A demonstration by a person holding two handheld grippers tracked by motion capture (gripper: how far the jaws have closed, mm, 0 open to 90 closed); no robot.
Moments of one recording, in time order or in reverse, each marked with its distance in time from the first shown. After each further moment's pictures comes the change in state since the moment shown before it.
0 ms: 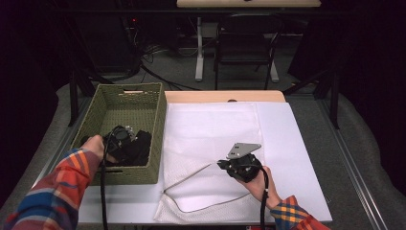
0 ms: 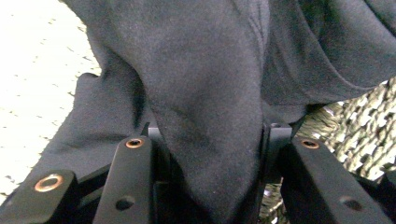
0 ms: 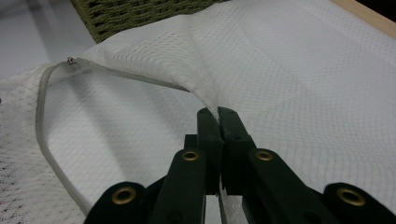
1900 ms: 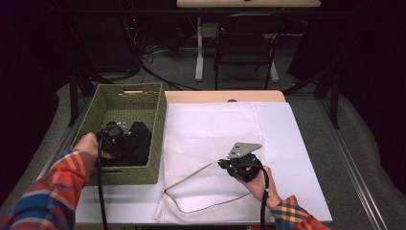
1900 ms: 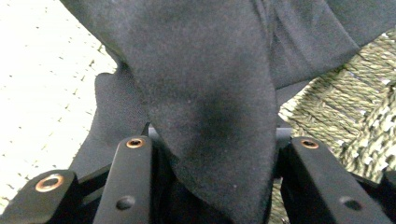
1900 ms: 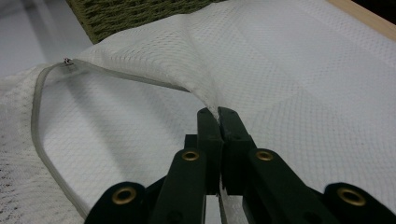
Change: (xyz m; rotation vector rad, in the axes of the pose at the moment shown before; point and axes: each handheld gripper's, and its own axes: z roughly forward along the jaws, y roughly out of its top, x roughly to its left) left arm 0.009 -0.013 -0.014 -0.095 0.056 -0.009; right arm -0.001 0.000 -0.001 0.001 -0.011 0.006
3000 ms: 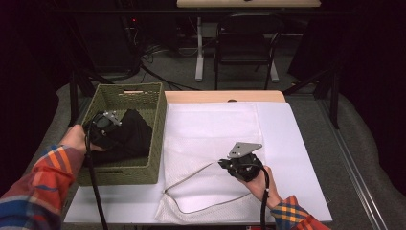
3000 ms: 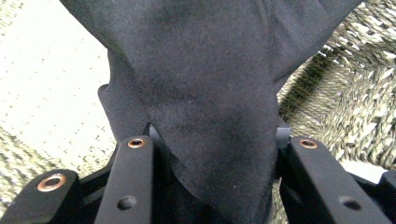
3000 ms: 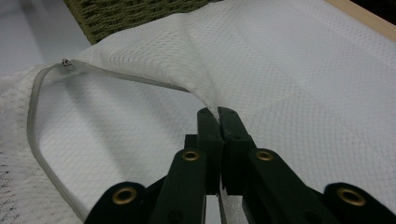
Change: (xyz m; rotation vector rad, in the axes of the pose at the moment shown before) left arm -0.008 0.001 -0.057 -0.078 0.058 0.010; right arm -0.001 -0.001 0.000 -0.001 -0.004 0.004
